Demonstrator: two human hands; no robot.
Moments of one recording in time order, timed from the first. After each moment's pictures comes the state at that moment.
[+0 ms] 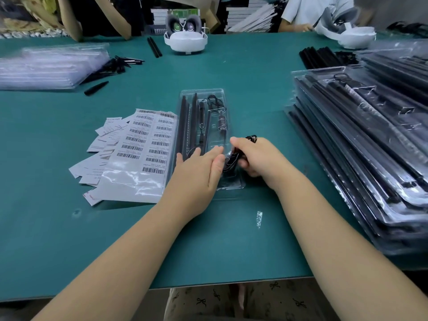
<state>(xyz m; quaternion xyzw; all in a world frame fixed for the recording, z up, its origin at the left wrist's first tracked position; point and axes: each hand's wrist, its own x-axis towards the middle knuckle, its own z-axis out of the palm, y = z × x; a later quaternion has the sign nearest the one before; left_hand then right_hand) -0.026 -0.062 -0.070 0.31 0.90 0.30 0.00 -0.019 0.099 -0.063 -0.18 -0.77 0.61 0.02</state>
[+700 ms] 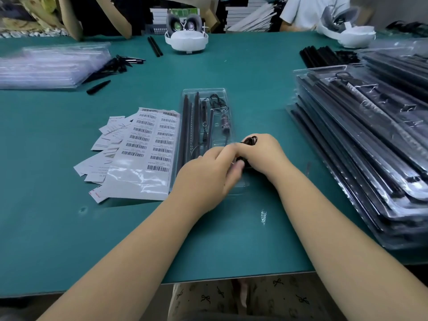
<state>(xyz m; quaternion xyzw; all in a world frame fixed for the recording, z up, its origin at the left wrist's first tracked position) -0.018 -0.056 -0.064 0.39 0.88 0.24 -0.12 -0.026 0.098 -0.064 -0.19 -0.87 0.44 0.08</state>
